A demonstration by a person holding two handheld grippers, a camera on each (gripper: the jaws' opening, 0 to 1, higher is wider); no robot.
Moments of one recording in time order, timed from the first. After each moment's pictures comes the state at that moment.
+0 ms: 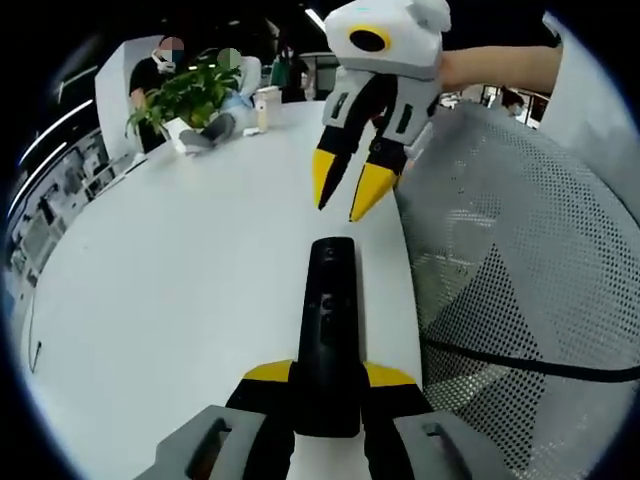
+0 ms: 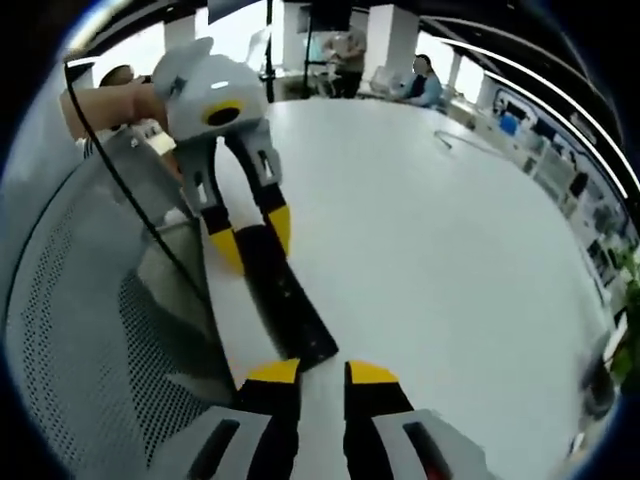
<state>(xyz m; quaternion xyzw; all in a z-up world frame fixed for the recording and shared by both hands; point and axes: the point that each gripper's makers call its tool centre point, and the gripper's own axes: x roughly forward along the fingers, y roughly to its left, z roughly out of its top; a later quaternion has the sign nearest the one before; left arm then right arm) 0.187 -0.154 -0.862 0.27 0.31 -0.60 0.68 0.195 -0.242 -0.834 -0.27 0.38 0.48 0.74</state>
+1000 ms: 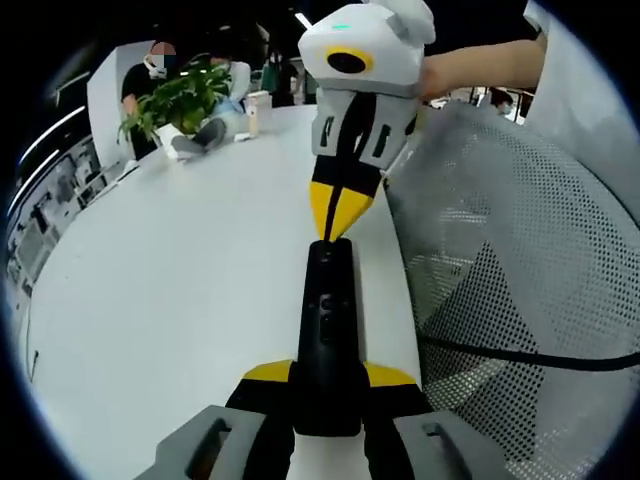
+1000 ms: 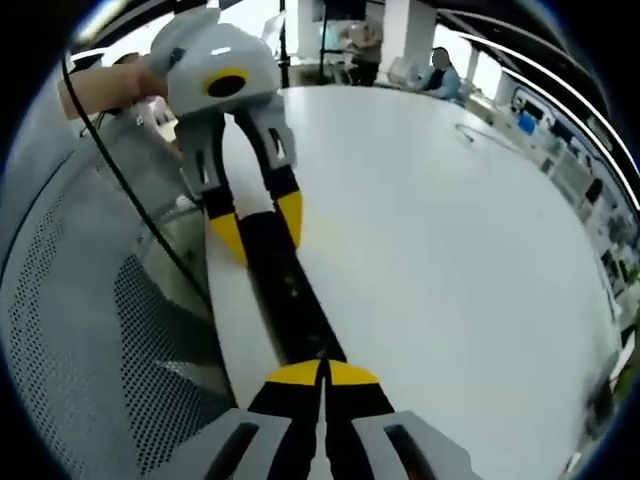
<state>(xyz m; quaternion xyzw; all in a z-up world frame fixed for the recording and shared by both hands) 0.187 -0.152 -0.862 0.27 0.31 -0.62 0.67 0.193 -0.233 -0.853 -0.31 0.39 0.51 0.70</state>
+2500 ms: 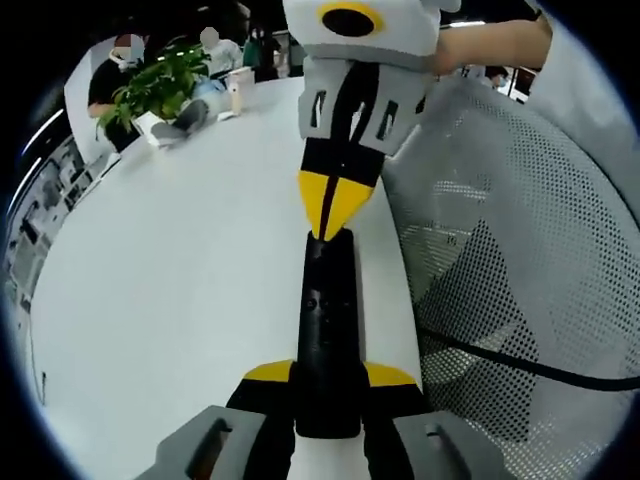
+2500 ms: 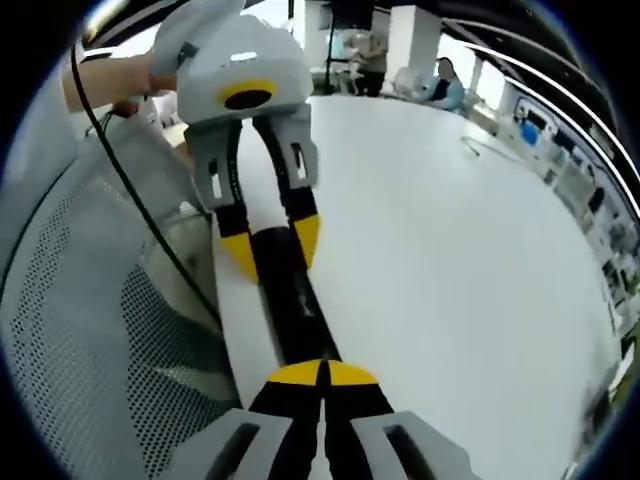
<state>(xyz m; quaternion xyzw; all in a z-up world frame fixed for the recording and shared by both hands) 0.188 -0.153 -0.864 0.32 0.34 -0.62 0.63 0.188 -0.219 -0.853 -0.31 0.38 0.53 0.69</state>
